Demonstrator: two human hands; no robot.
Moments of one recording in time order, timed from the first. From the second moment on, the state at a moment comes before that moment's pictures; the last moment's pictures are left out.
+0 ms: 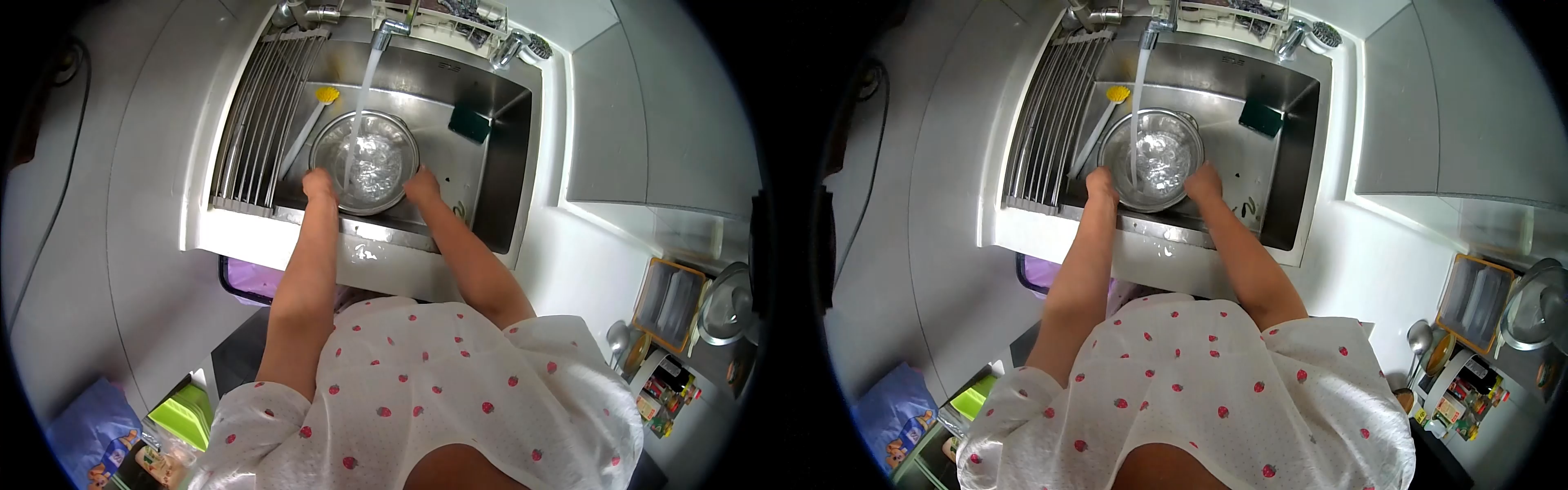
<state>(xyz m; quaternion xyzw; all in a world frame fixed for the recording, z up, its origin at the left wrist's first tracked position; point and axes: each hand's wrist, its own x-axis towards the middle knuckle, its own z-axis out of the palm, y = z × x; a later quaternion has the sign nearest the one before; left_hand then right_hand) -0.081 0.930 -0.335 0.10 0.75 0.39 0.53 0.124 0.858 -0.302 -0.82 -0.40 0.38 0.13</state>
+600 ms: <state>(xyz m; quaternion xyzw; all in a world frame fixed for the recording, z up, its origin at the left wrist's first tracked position) -0.087 0.934 -0.334 0.05 0.73 0.39 0.56 0.117 0.860 -0.288 -0.83 -0.38 0.39 0.12</state>
